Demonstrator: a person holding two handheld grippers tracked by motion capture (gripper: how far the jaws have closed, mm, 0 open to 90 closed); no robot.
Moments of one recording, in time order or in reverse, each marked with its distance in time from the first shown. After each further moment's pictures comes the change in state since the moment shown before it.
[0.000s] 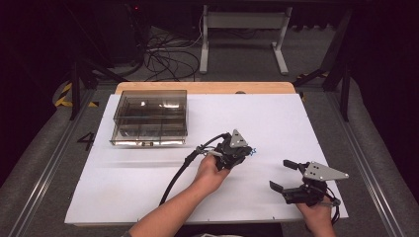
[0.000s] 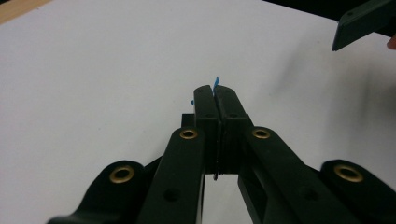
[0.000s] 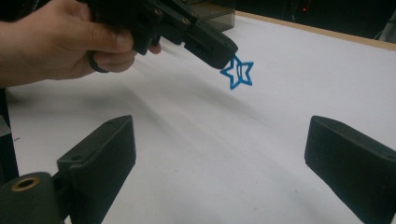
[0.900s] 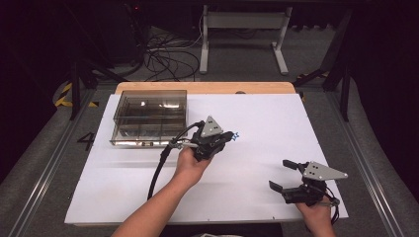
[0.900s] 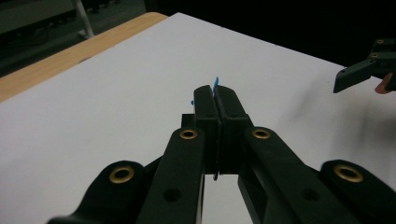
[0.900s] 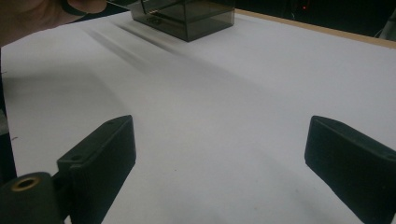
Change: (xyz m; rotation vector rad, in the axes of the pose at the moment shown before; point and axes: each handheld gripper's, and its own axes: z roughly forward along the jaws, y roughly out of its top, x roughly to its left) left arm 0.032 0.005 -0.072 -0.123 0.088 -0.041; right arm 0.000 0.000 0.001 0.004 0.001 0.002
